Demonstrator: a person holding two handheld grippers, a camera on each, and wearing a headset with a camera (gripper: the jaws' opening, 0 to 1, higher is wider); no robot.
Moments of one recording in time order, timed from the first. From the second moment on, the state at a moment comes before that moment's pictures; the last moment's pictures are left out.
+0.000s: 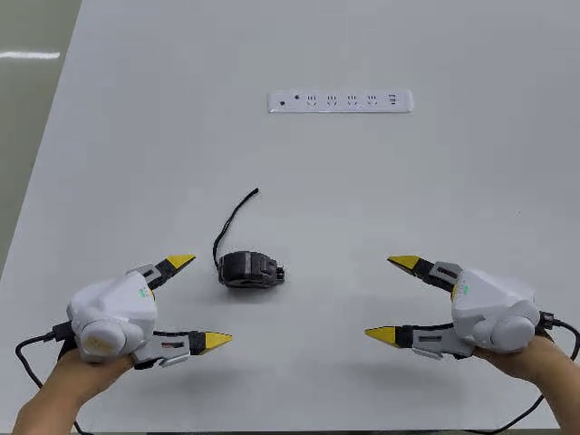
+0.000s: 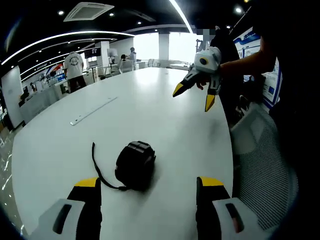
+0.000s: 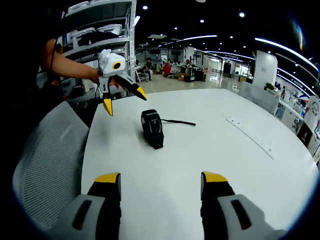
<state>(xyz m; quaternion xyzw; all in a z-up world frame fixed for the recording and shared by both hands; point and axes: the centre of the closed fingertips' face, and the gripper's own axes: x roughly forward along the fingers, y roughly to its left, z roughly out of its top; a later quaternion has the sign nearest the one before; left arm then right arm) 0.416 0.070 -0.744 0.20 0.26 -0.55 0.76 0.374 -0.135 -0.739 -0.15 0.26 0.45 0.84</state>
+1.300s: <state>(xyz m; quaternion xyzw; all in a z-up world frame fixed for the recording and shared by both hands) 0.444 0.039 -0.792 0.32 0.29 -0.63 0.65 0.416 -0.068 -0.775 -0.18 0.27 0.53 0.79</state>
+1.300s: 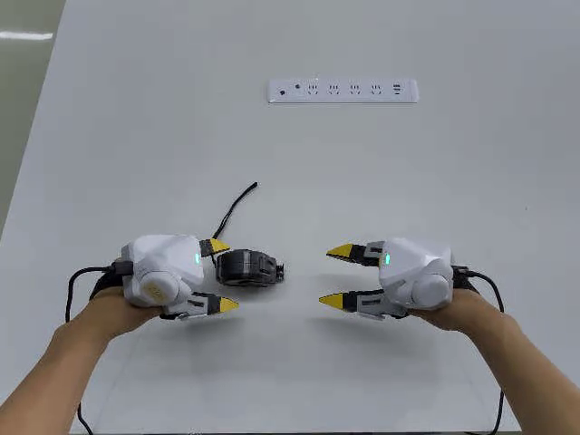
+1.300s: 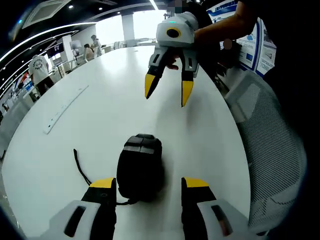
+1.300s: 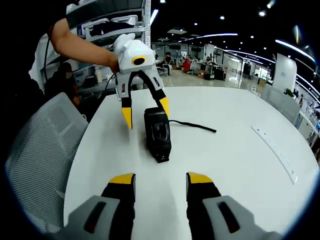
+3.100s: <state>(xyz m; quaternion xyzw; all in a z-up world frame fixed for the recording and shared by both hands) 0.452 0.031 -0.809 0.33 0.29 -0.65 0.62 0.439 -0.007 -0.829 -0.21 0.28 0.59 0.73</state>
